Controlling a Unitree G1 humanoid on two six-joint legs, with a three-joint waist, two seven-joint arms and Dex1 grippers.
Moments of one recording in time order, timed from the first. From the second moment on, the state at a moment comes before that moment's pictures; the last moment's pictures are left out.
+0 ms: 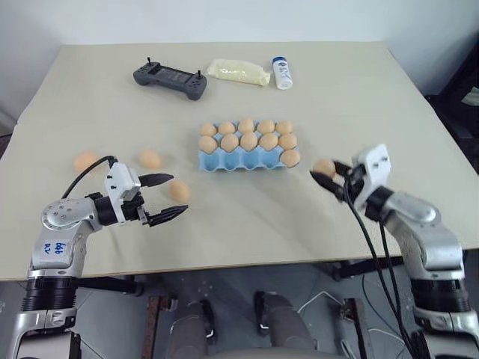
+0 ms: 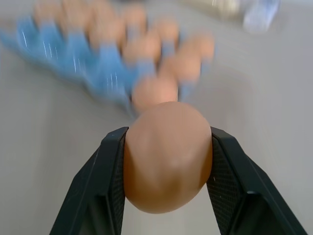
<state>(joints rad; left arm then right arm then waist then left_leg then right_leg) -0.29 0.68 0.16 0.08 -0.38 0.15 -1.06 -0.40 -0.53 -0.12 -0.16 0.37 0.48 0.61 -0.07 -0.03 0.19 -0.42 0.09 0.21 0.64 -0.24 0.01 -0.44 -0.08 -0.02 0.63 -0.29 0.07</state>
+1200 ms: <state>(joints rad) -0.26 0.68 0.20 0.01 -0.40 0.16 -0.92 -0.76 -0.29 0.08 0.27 0.20 0.35 0.70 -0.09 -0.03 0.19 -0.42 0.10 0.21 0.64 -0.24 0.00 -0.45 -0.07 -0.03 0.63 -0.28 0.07</state>
